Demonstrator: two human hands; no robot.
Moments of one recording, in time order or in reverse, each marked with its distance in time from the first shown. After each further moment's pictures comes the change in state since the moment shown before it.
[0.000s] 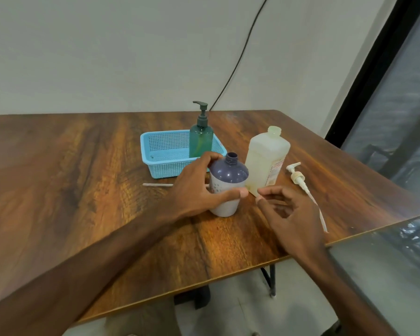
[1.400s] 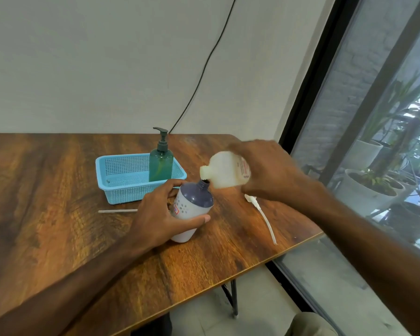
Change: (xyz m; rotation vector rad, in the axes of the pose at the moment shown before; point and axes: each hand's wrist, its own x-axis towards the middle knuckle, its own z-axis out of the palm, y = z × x) left_hand -0.009 0.001 0.012 -0.168 0.103 0.055; right_hand 0.080 -0.121 -0.071 -0.948 -0.304 -0.420
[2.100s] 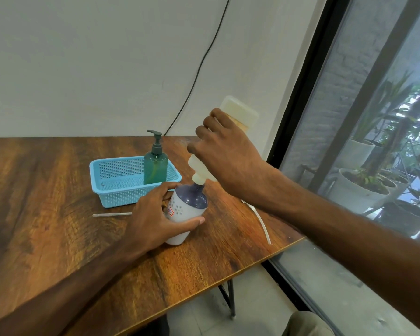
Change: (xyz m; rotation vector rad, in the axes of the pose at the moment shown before) left_hand 0.003 -0.012 0.003 0.041 -0.014 -0.015; right_hand 0.032 -0.063 -0.018 -0.790 0.042 -0.175
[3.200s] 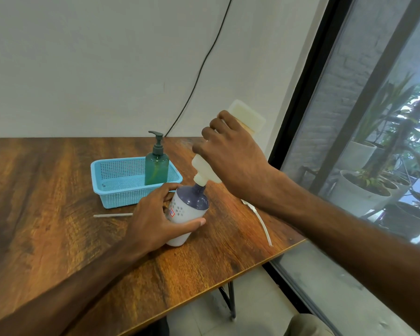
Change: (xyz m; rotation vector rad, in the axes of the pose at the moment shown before) left_hand 0.000 -0.003 0.002 0.013 0.016 0.003; right_hand -0.004 0.002 0.004 0.083 -0.001 0.045
